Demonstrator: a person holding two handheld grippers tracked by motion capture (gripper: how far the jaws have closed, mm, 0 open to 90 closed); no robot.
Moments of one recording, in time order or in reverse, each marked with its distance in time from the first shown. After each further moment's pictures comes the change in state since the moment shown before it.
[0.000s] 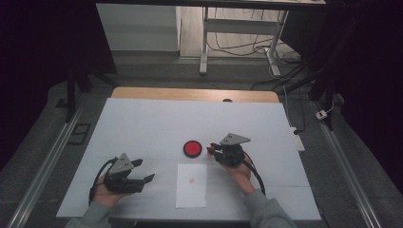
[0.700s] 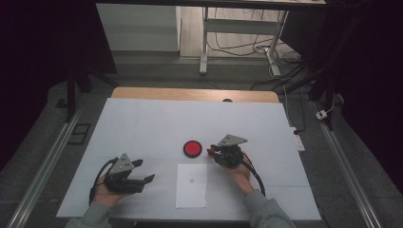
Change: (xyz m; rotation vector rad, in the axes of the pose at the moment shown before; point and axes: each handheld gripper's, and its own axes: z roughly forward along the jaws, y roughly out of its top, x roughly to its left) left arm 0.000 0.000 0.001 0.007 0.001 0.001; right arm 0.000 -0.006 0.007 0.050 -0.017 -0.018
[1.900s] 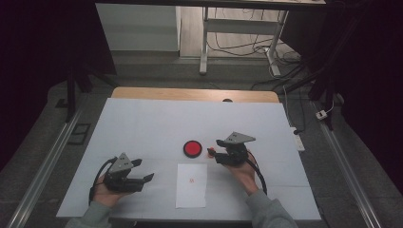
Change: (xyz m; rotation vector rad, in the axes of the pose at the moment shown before) left arm 0.003 -0.002 0.001 0.004 0.011 -0.028; right arm -0.007 0.007 -0.020 -0.078 0.028 0.044
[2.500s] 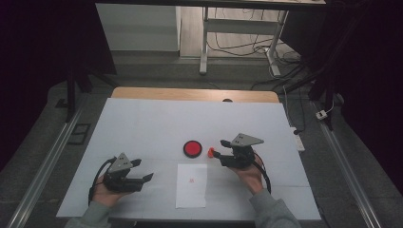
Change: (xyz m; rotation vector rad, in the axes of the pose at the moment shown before) left arm 0.002 -0.002 0.000 0.002 0.001 -0.008; right arm 0.004 0.005 -0.028 -0.032 0.015 -0.041
